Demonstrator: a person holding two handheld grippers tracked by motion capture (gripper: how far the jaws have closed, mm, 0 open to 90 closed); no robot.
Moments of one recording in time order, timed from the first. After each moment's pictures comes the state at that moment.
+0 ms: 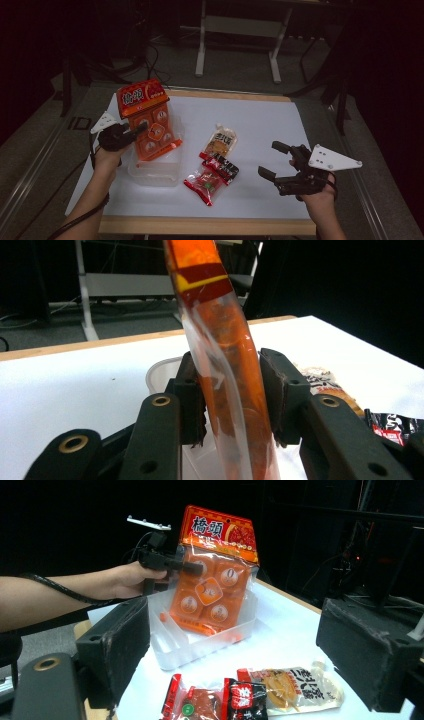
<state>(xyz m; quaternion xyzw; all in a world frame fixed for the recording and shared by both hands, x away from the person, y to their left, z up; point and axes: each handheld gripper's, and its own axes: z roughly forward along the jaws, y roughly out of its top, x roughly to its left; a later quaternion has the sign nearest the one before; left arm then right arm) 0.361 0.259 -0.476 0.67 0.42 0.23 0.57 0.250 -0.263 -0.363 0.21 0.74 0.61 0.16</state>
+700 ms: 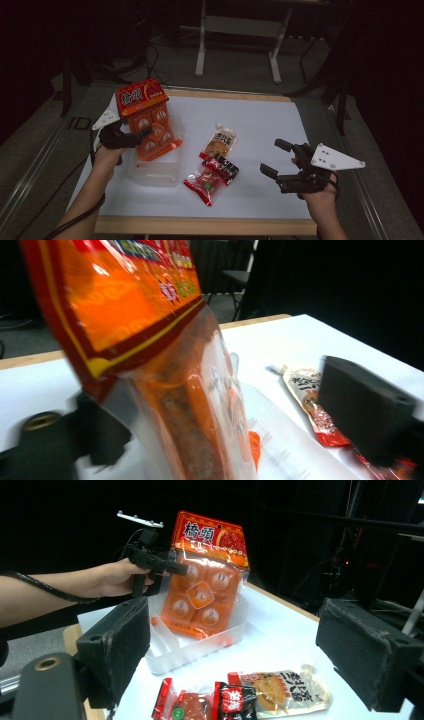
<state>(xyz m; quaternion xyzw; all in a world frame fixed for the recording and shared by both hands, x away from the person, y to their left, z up) 0.358 0.251 -0.457 0.68 0.42 0.22 0.56 0.251 -0.267 -0.361 0.21 0.74 0.61 0.18</state>
